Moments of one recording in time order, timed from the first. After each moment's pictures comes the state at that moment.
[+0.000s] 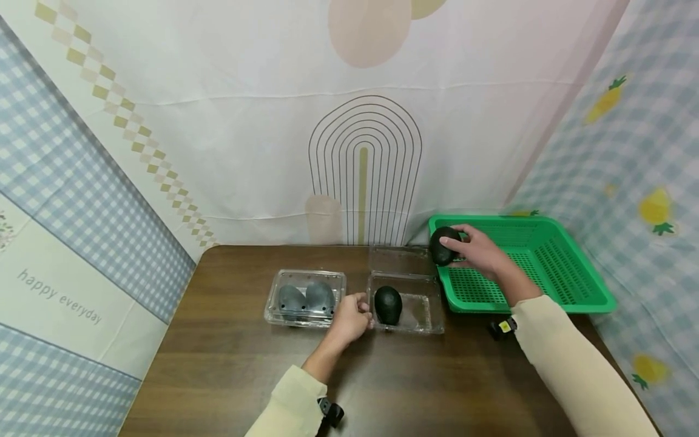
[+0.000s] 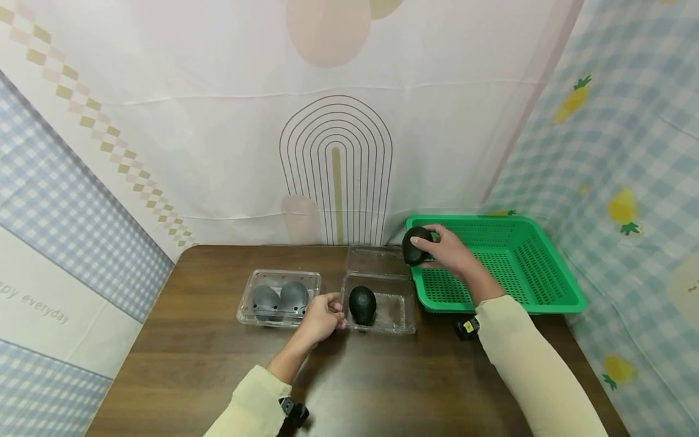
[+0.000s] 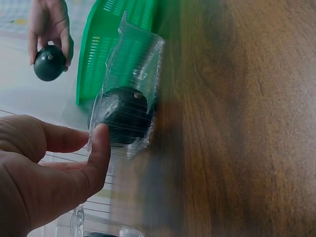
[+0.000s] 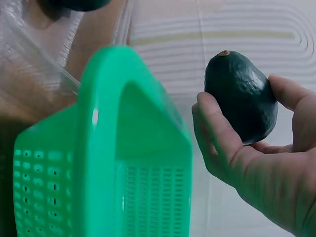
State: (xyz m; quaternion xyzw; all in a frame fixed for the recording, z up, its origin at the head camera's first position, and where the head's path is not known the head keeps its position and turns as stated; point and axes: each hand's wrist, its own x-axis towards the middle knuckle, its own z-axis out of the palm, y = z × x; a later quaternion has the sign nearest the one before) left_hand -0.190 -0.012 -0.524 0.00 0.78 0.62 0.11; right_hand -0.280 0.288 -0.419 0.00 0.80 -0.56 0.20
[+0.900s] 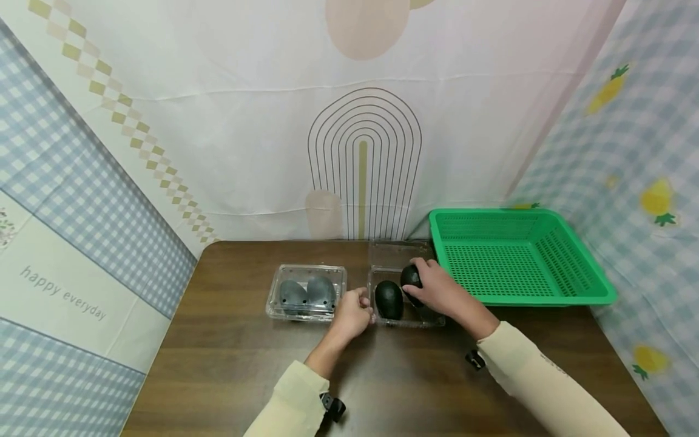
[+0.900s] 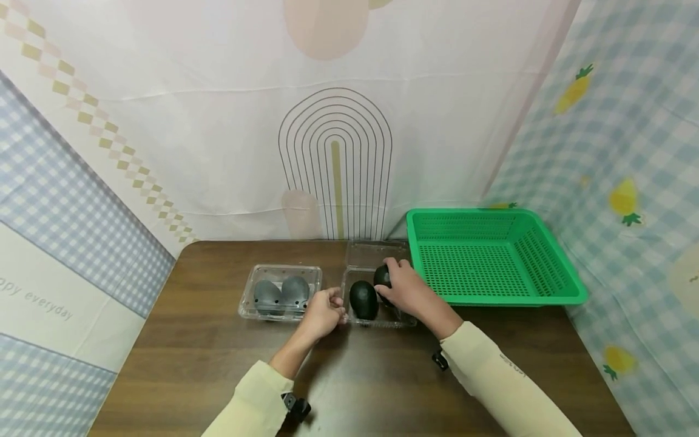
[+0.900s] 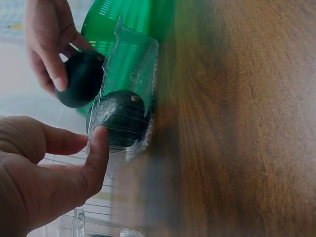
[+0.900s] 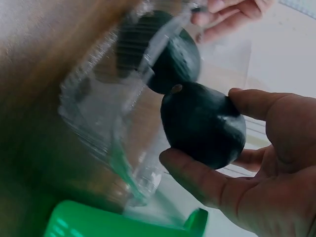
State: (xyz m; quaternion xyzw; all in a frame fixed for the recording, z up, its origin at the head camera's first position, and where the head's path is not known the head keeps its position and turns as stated) left_hand -0.187 -0.013 -0.521 0.01 0.82 0.56 0.09; right_hand -0.224 0.201 -0.461 -0.11 0.97 -0.19 0.13
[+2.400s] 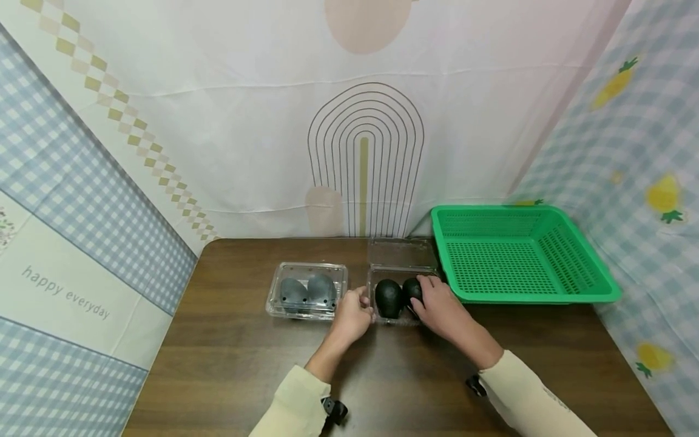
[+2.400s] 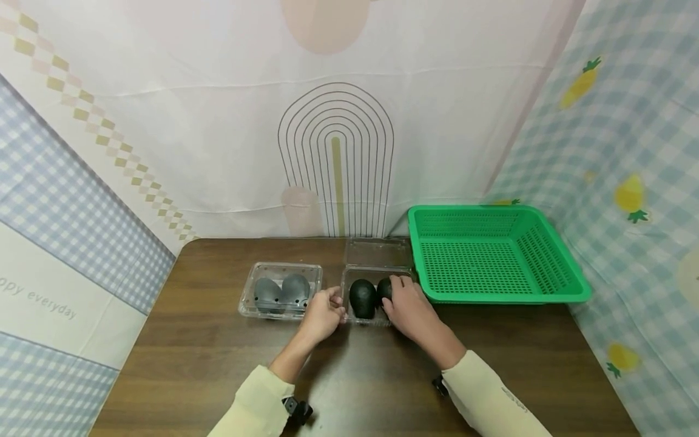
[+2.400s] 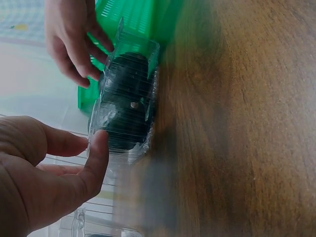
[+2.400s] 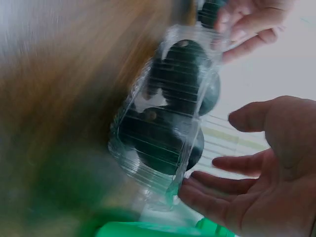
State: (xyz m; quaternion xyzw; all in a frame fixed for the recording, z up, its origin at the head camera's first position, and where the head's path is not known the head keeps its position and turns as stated) left_hand -0.183 -0.015 -0.525 0.02 0.86 0.50 0.05; right_hand -0.184 0.200 -0.494 -0.11 0.98 -0.16 0.03
